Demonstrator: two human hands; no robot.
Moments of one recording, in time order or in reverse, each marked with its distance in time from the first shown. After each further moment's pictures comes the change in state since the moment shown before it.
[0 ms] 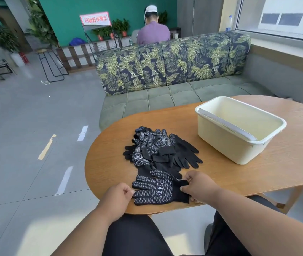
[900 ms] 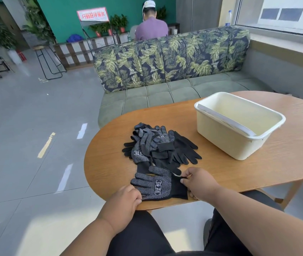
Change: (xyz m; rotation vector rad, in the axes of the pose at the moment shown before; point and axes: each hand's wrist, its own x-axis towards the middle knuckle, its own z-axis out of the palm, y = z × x) left_hand -0.016 -0.009 0.024 0.272 0.028 0.447; right_hand -0.003 0.003 0.004 0.089 0.026 -0.015
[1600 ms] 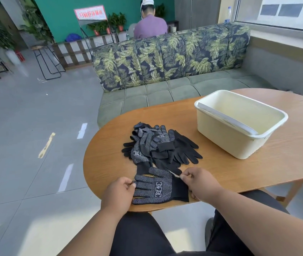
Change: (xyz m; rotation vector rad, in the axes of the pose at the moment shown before) left_hand 0.030 -0.001 -0.003 -0.253 0.172 -0.549; right_hand -0.004 0.002 -0.001 -0.019 0.045 -0.097
